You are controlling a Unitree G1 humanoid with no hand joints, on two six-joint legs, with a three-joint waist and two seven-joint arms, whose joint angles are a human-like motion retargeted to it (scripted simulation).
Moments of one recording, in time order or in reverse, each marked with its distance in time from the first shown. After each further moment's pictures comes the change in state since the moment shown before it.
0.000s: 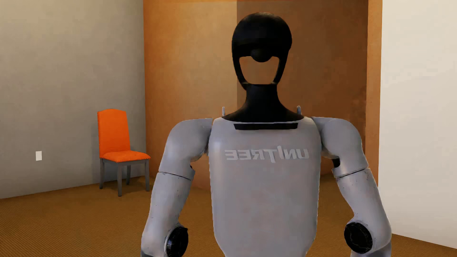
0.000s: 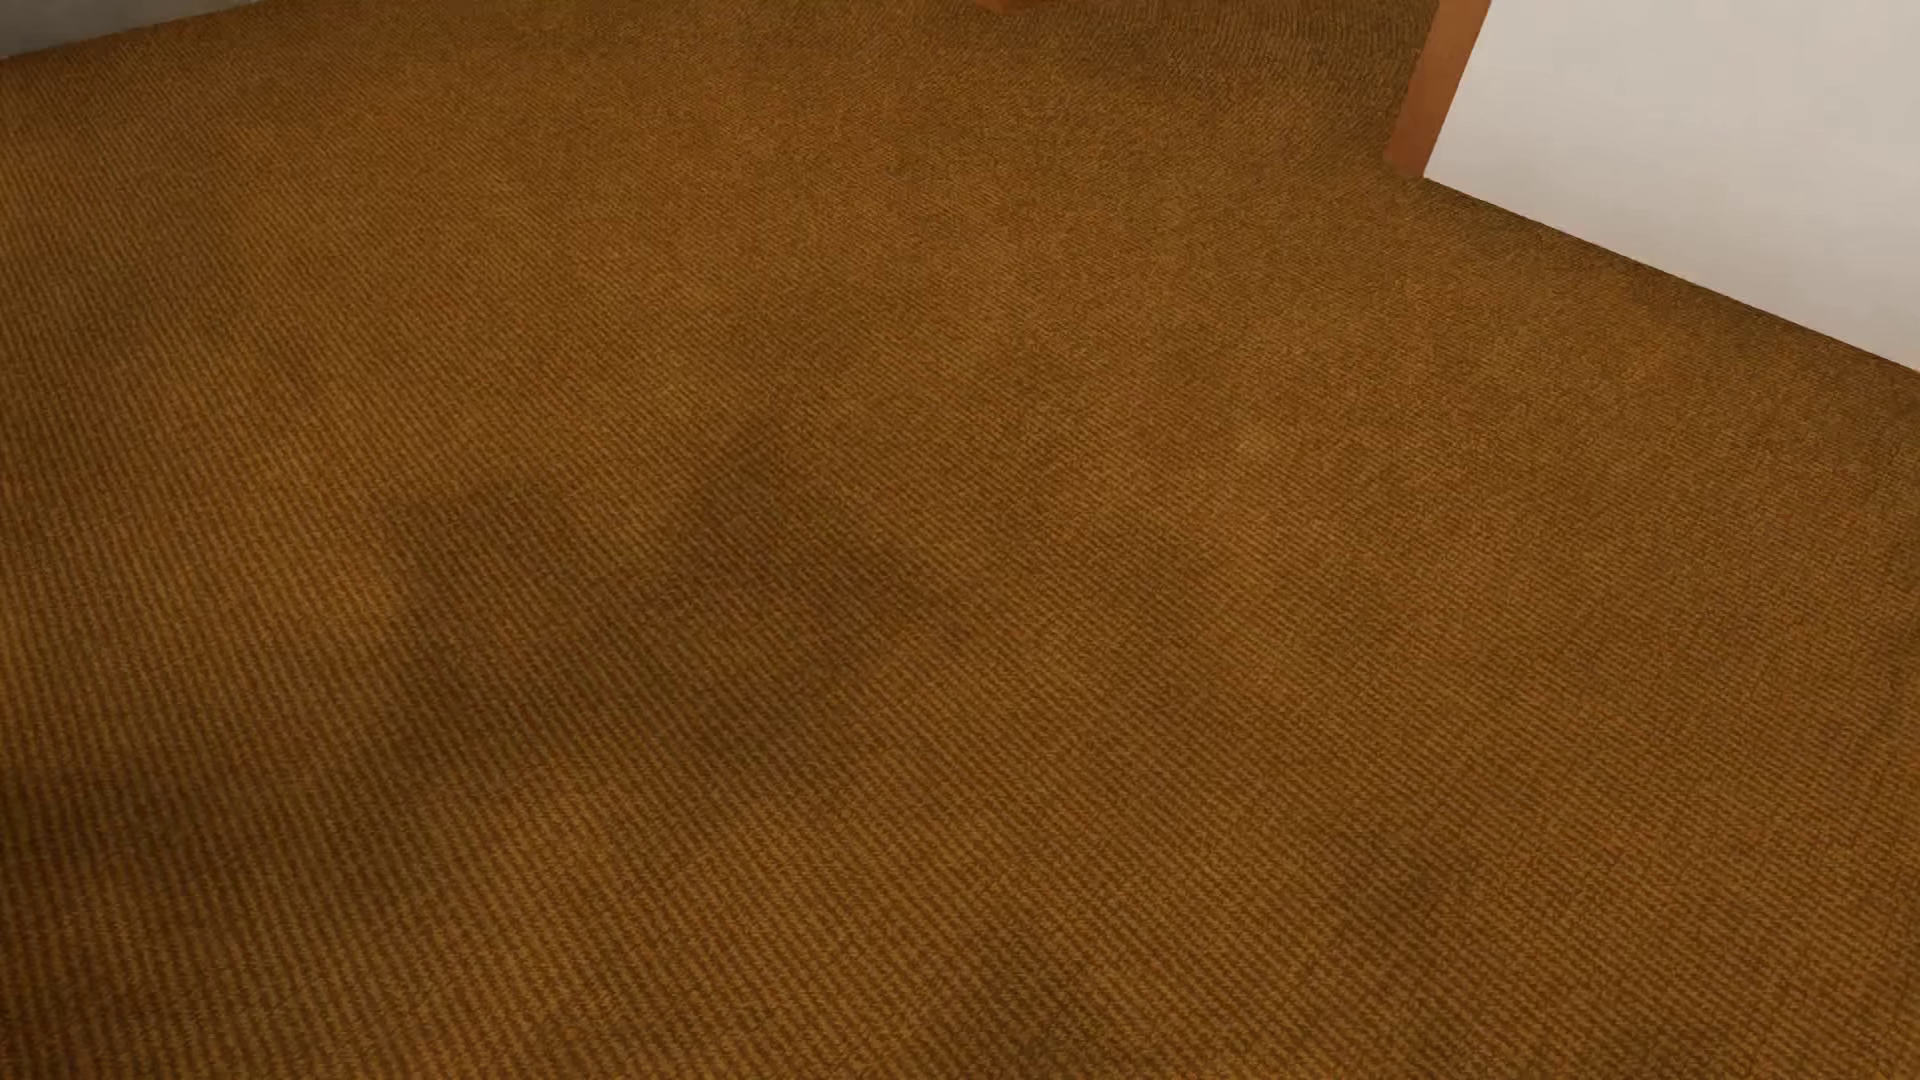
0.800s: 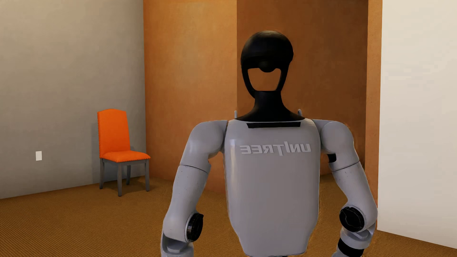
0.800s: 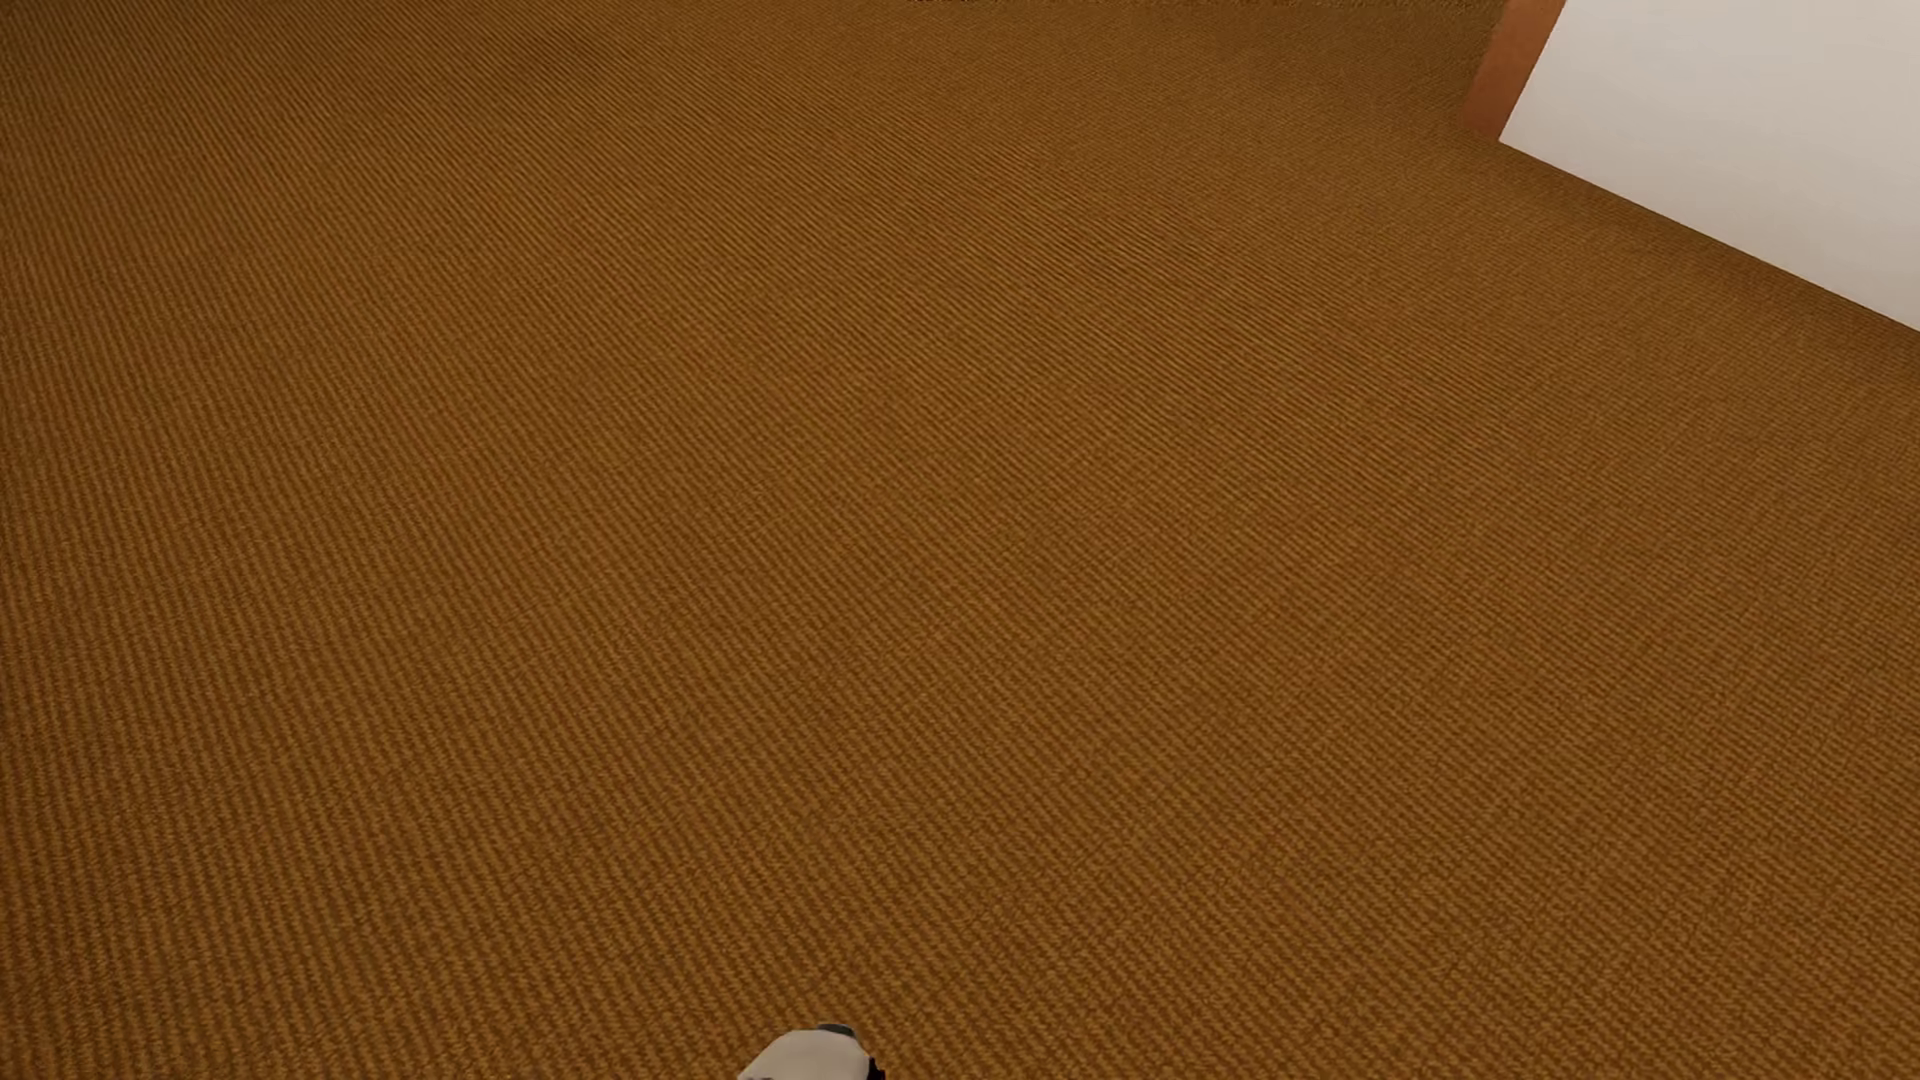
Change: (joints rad) body -0.464 0.210 0.133 0.011 0.011 -0.030 0.000 0.000 0.116 0.648 -0.078 -0.012 -0.168 -0.161 -0.033 0.053 -0.034 0.000 0.000 0.072 0.045 0.002 -0.088 0.000 0.000 0.000 0.000 0.000 0.000
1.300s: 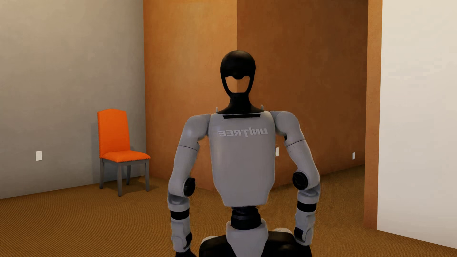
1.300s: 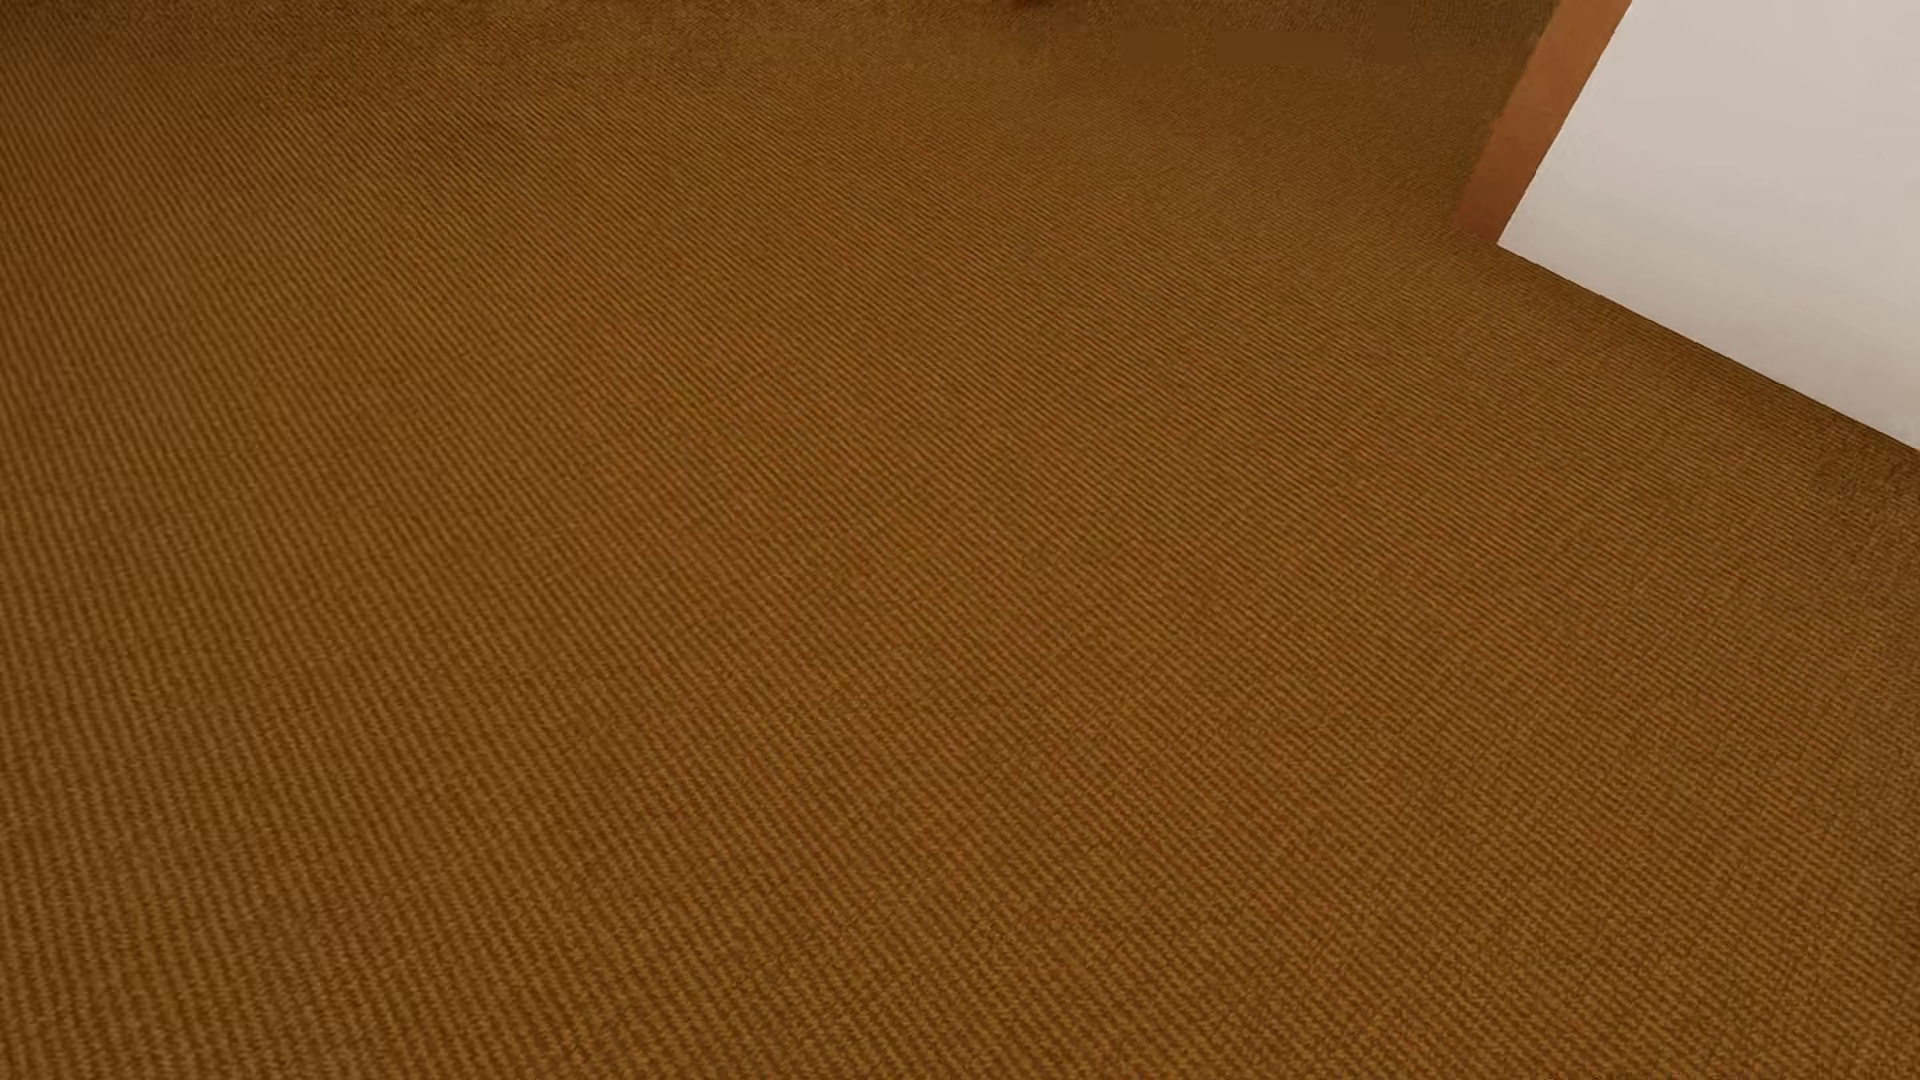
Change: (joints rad) body 0.352 -0.419 -0.167 -0.092 -0.088 0.006 0.000 0.000 0.038 -0.111 0.854 -0.052 0.142 -0.169 0.539 -0.006 0.015 0.000 0.000 -0.006 0.006 -0.007 0.088 0.000 0.000 0.000 0.000 0.000 0.000
